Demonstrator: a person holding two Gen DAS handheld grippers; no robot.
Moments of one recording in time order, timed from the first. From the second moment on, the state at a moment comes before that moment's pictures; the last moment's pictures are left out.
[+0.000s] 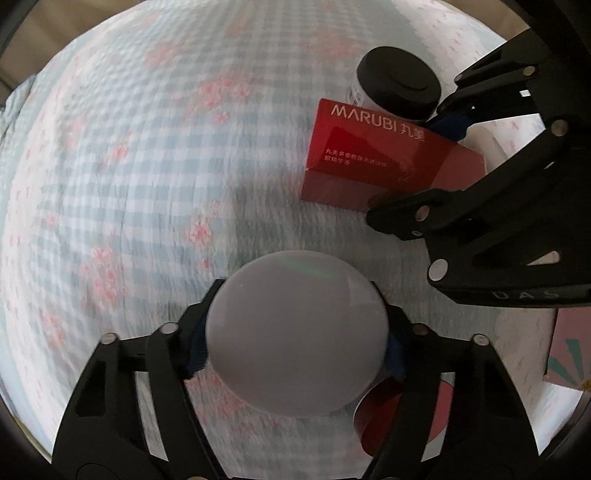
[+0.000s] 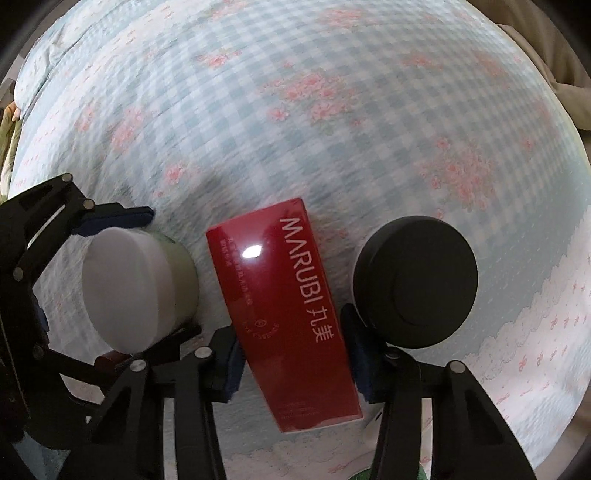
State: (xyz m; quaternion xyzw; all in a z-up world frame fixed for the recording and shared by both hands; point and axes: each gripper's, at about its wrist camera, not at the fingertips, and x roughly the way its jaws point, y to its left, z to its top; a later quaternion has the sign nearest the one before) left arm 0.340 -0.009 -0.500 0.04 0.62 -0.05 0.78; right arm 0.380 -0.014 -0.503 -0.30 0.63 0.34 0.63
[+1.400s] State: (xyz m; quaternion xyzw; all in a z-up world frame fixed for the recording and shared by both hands) left arm 0.253 0.079 -0.320 -0.01 0.55 -0.09 0.83; right arm 0.270 -0.062 -0.309 -0.11 0.63 0.18 0.75
